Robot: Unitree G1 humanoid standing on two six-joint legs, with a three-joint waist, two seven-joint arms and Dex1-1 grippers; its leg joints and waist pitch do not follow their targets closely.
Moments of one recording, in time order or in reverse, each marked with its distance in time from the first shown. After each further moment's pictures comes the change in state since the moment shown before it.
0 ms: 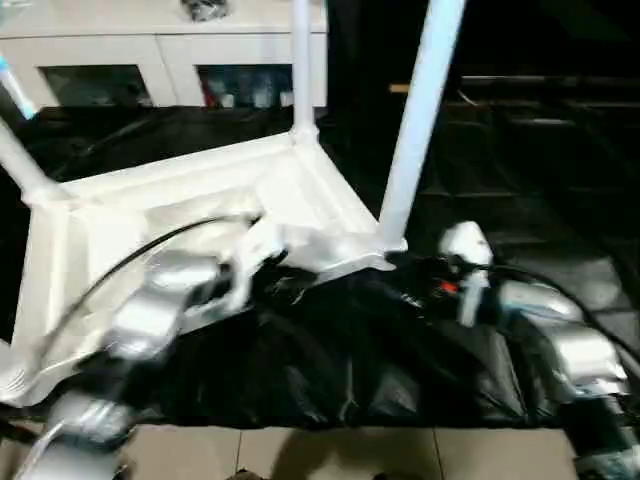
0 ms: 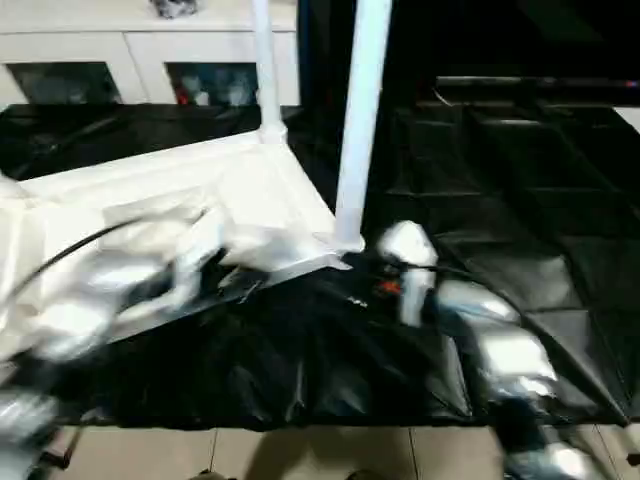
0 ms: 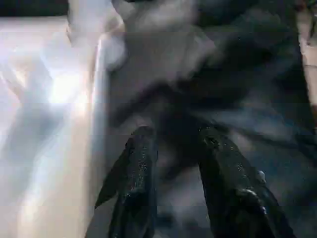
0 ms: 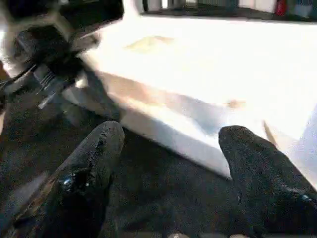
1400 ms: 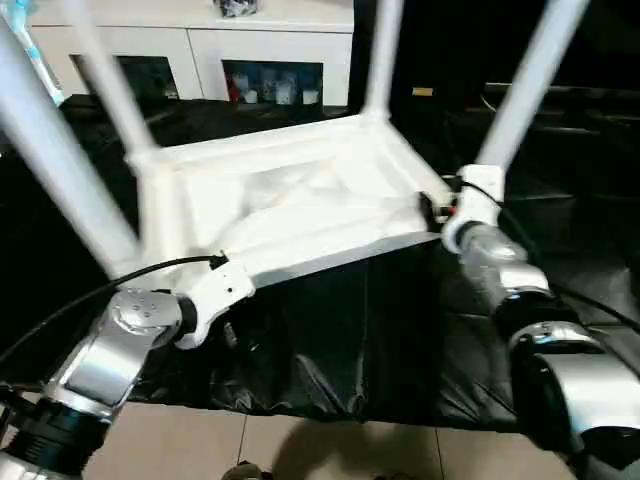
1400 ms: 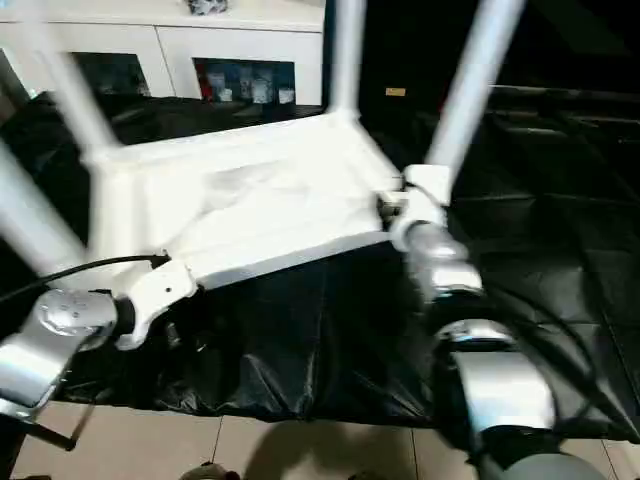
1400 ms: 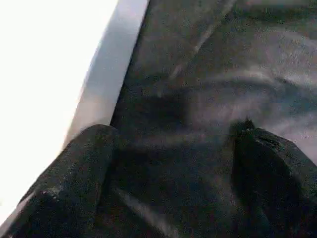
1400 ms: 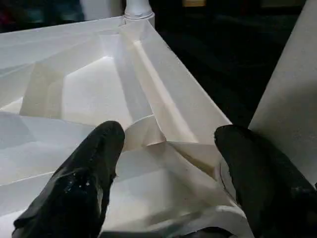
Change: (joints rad) left arm 0.136 0.069 -0.050 -0.120 0.196 0.071 0.361; right arm -0.486 0.073 -0.254 0.924 -0.101 -0.332 -0.841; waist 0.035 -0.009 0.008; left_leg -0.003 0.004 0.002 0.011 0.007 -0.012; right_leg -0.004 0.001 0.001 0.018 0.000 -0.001
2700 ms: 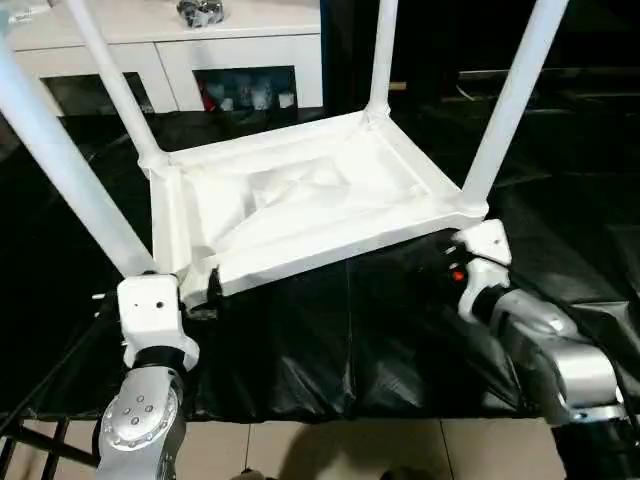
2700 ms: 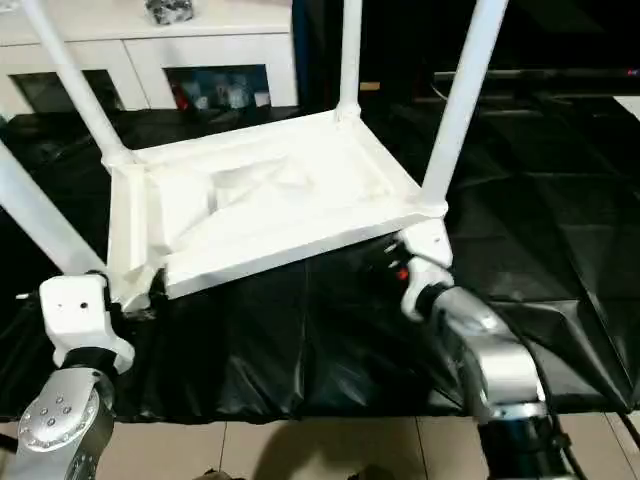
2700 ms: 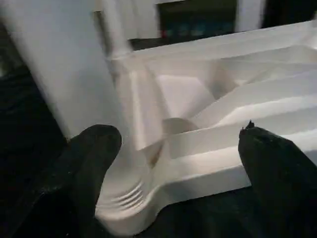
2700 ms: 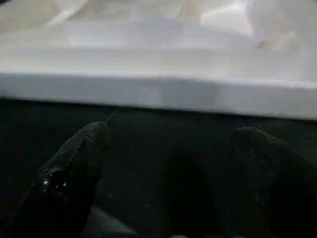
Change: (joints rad) left arm 0.476 -0.579 0.355 -0.530 0.014 -0.008 0.889; right arm 0.637 -0.068 0.213 -1.148 0.062 0.560 0.290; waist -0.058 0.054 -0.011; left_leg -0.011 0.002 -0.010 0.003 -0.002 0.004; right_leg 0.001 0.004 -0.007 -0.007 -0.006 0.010
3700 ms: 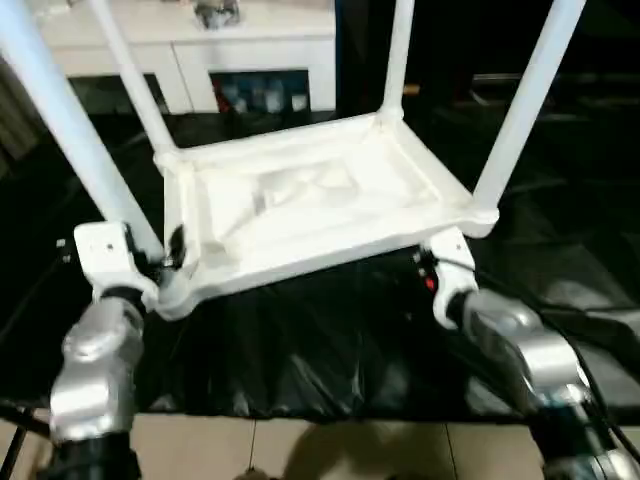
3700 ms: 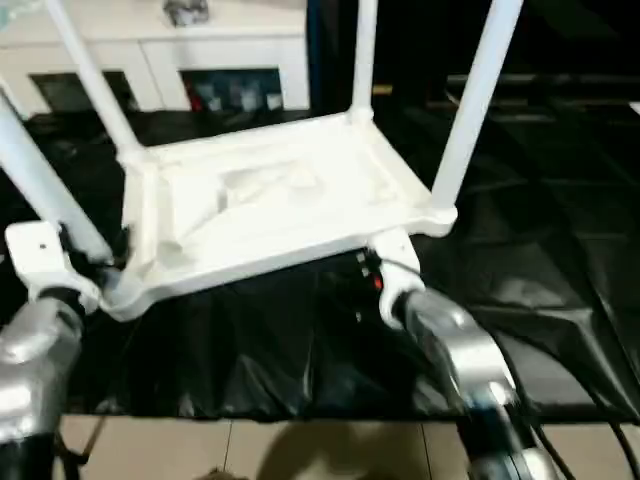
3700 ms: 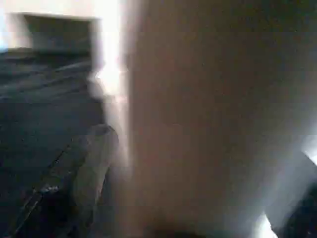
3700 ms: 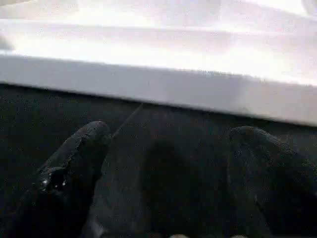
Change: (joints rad) left arm -0.402 0.236 0.242 0.595 -0.391 -0.222 -0.443; right arm -0.145 0.058 0.053 0.241 -0.060 -0.050 0.005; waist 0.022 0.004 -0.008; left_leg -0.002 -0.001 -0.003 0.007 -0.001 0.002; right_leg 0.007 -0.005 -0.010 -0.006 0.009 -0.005
